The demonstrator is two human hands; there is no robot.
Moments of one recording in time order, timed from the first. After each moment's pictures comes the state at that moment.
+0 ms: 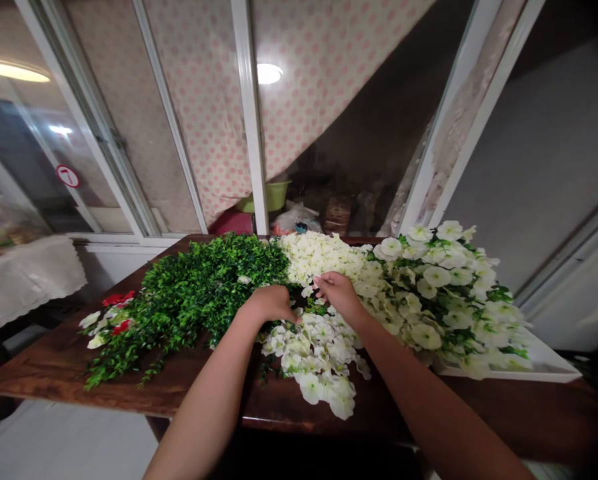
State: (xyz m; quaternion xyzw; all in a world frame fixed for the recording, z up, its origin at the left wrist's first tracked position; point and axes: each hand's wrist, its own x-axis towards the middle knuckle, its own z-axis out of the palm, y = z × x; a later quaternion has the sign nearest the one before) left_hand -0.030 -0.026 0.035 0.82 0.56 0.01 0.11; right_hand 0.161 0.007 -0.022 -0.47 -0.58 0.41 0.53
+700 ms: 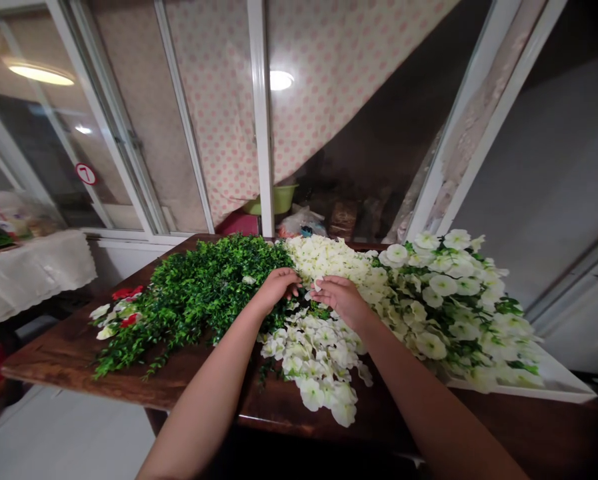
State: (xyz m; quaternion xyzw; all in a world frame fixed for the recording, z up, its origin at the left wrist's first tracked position) left_hand -0.025 0.000 0.015 0.60 0.41 0.47 0.51; right_hand 0.160 -0.013 0.004 -0.32 -0.46 0.64 0.52
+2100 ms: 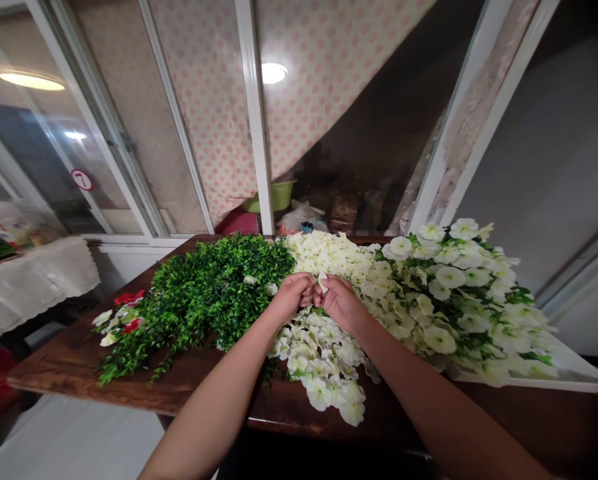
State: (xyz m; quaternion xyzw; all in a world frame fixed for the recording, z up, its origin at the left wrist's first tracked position) left_hand 0.009 -0.028 0.016 0.53 0.30 0.49 0.62; right_hand 0.141 -0.022 -0.005 -0.24 -0.47 0.64 0.55
